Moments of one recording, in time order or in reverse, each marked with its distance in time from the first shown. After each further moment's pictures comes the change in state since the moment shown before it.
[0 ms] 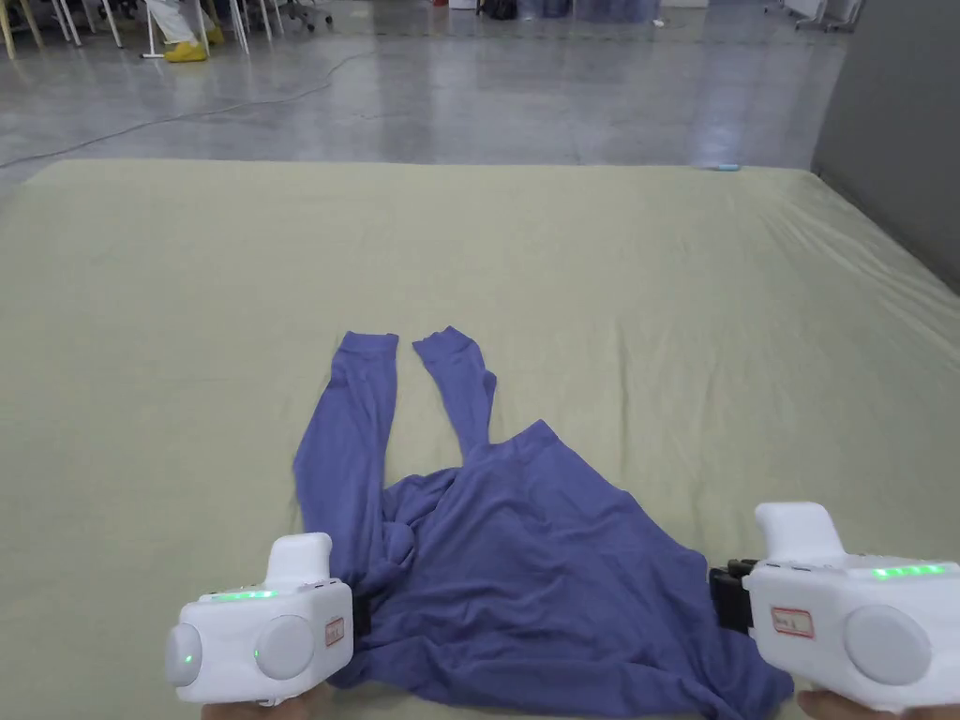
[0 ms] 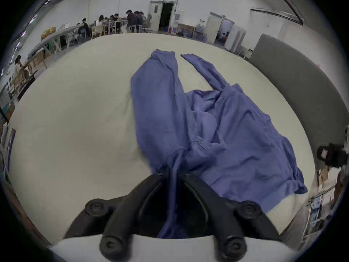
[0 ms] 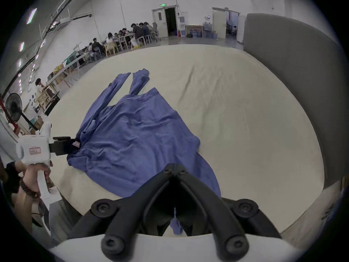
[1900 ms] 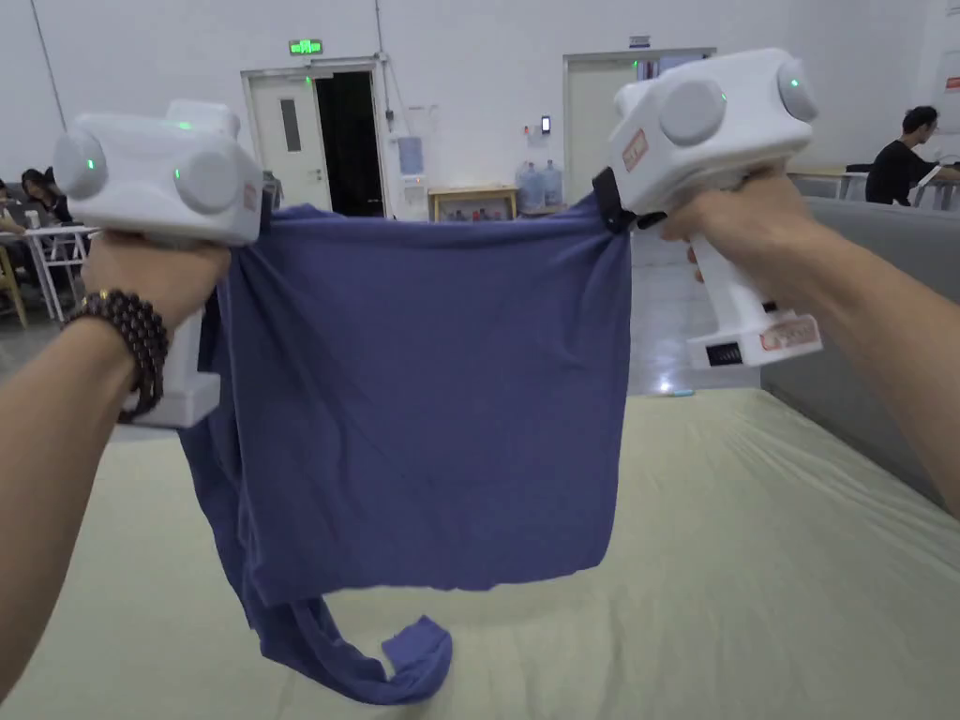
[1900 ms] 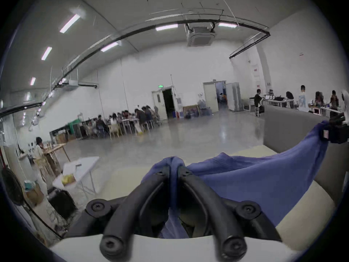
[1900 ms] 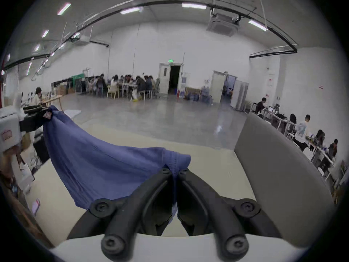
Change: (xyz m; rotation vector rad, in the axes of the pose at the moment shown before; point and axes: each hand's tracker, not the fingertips) left arm 0.099 0.550 0.229 0.722 0.264 -0.279; right arm -0.025 0.520 0.136 0.521 -0.121 0.153
